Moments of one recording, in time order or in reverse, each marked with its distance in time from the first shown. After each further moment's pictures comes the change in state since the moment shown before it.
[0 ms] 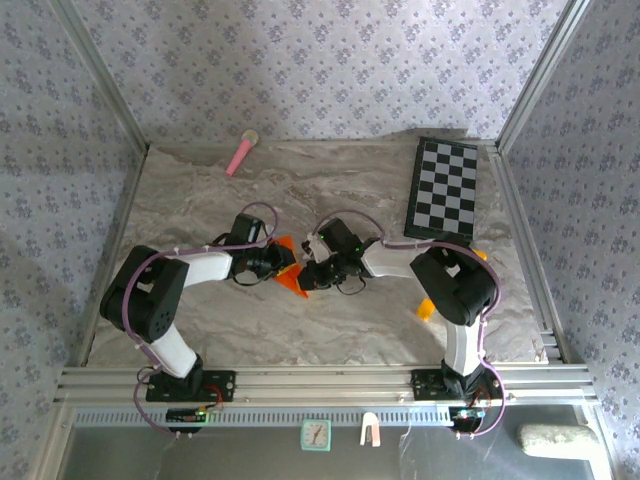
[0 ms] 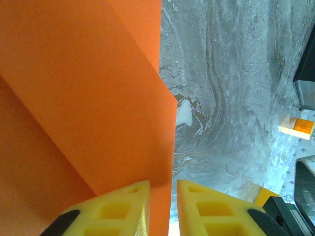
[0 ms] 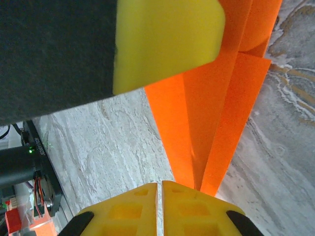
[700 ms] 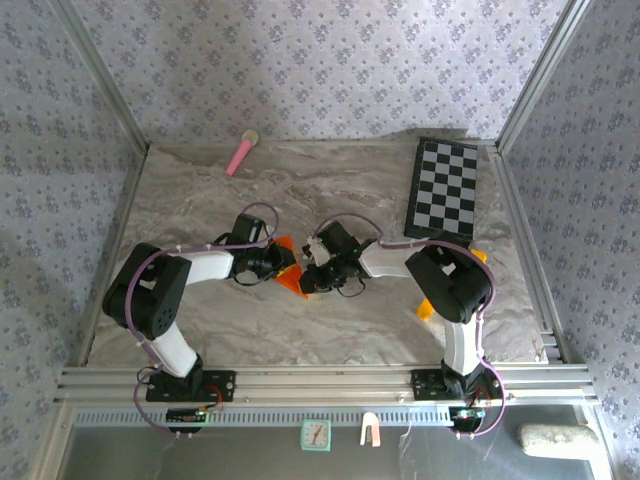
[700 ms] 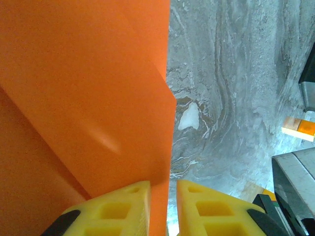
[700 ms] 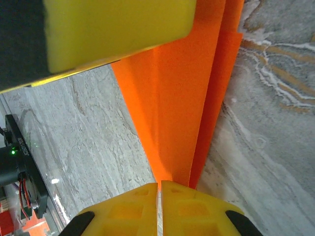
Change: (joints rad) left arm 0.000 0.023 0.008 0.000 0.000 -0.003; right arm 0.003 0.031 0.003 -0.023 0.020 -0.003
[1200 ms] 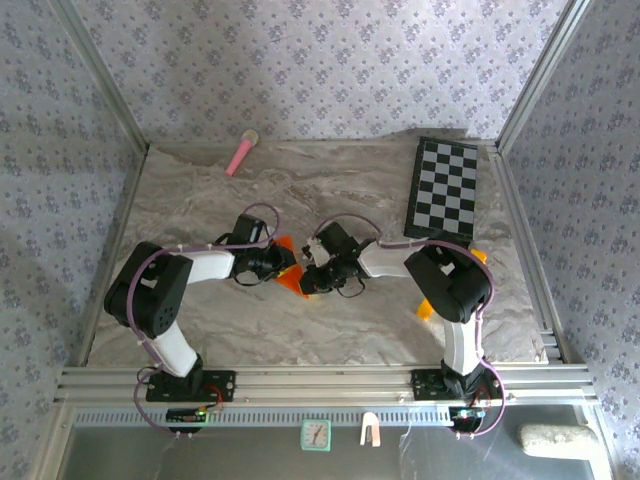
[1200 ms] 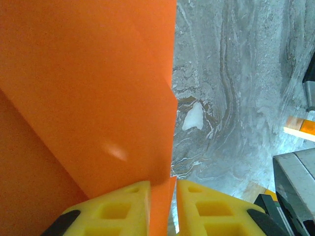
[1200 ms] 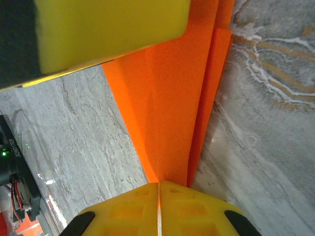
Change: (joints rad) left arm 0.000 0.010 0.002 0.000 0.000 0.000; right arm 0.005 0.005 0.010 -0.029 0.025 -0.010
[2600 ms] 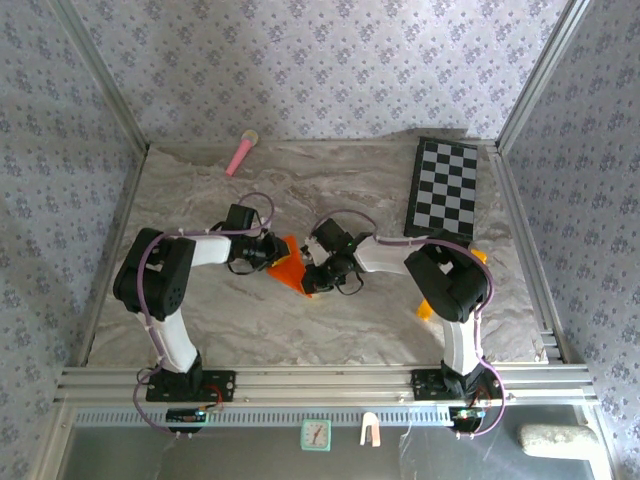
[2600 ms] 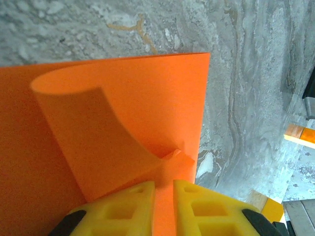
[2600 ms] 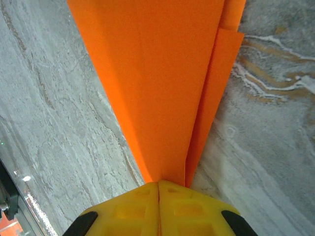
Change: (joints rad) left arm 0.106 0.120 0.118 -0.063 0.075 0.128; right arm 0.002 0.012 0.077 -0.171 0.068 -0.074
